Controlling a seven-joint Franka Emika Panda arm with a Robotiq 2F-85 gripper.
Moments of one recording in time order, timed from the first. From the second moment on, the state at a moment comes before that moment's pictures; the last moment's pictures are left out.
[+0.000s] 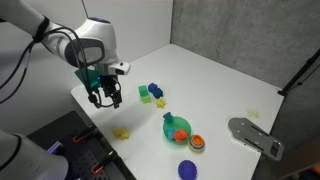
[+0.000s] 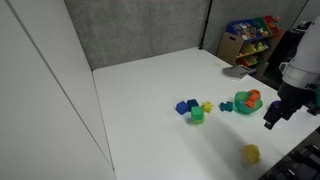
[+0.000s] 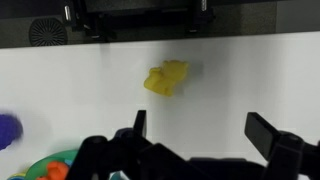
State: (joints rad) arm 0.03 -0.24 0.11 -2.79 0.03 2.39 0.20
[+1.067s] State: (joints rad) arm 0.04 0.40 -0.06 -2.75 -0.04 2.96 0.21
